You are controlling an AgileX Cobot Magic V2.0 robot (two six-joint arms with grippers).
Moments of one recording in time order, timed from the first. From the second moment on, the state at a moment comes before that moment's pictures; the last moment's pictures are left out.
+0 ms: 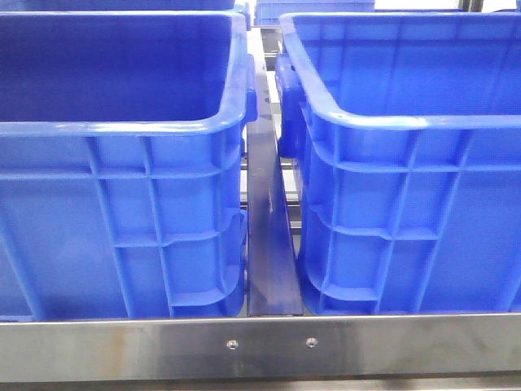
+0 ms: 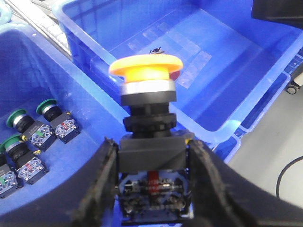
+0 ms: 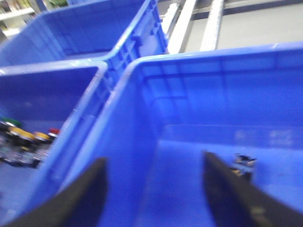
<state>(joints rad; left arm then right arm) -0.88 0.99 -1.08 0.10 0.67 -0.17 0.20 0.75 -0.55 1.26 0.17 -0.97</state>
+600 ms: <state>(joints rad) -0.88 0.99 -1.08 0.10 0.67 -0.17 0.24 1.10 -0.82 1.60 0.76 -0.97</state>
